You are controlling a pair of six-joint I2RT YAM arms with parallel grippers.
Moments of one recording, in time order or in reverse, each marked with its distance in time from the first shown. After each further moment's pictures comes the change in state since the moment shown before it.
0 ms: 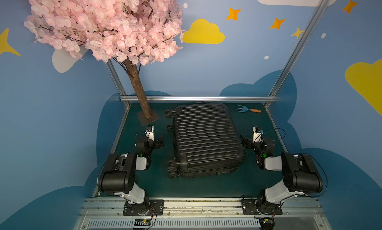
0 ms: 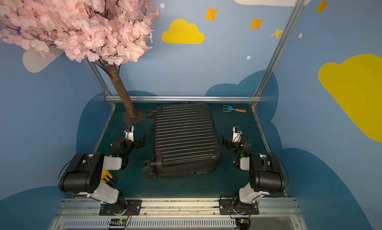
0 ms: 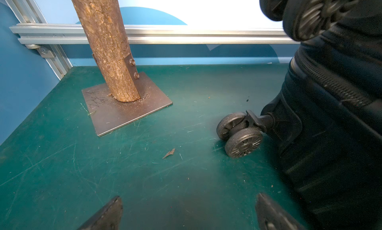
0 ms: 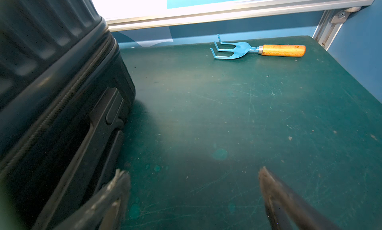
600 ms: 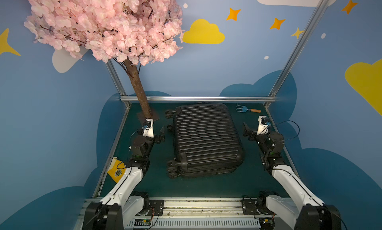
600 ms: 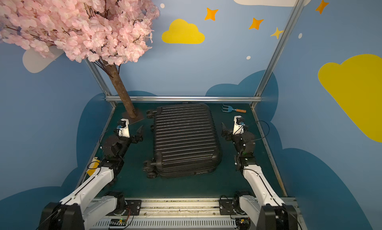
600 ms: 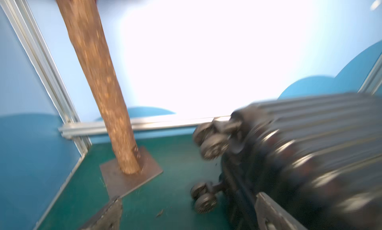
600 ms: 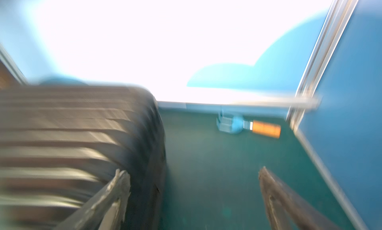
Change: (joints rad) left arm -0.174 -0.649 0.084 -0.417 -0.114 -0.021; right arm 0.178 -0.665 0.174 -0.528 0.212 0.007
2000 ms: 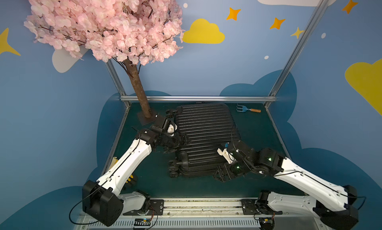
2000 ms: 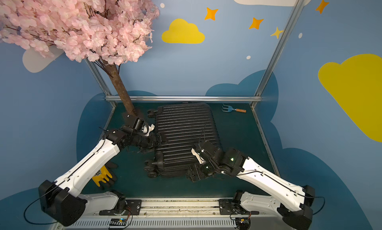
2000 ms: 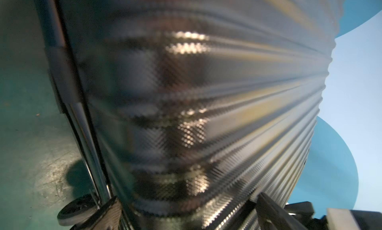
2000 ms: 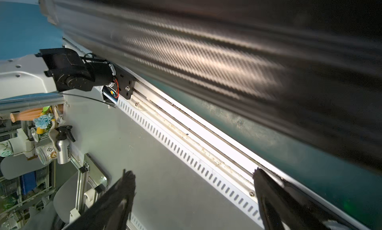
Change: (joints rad) left arm -0.275 0.378 0.726 -1.323 0.486 -0.673; right arm 0.946 0.209 0.603 -1.439 -0.131 0.666
